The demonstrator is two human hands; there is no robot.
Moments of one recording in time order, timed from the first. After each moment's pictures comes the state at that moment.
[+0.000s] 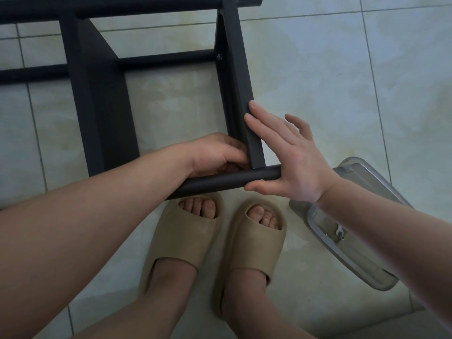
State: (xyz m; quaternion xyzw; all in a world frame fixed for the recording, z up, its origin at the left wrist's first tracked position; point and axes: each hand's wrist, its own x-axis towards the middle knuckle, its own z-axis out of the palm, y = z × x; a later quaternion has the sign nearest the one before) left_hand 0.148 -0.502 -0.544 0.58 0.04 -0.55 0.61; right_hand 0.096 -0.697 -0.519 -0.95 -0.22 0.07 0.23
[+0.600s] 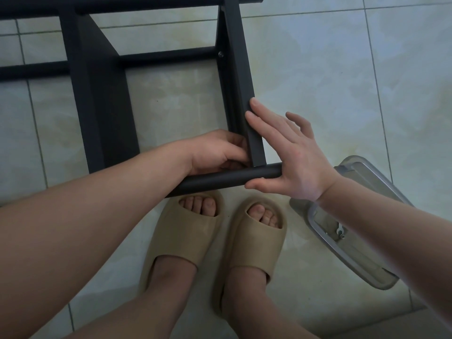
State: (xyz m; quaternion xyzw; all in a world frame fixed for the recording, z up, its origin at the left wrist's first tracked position) left_hand 0.148 -0.502 -0.542 0.57 0.03 -0.55 0.61; right_hand 0.096 -0.697 -0.519 -0.94 -0.23 0.07 0.23
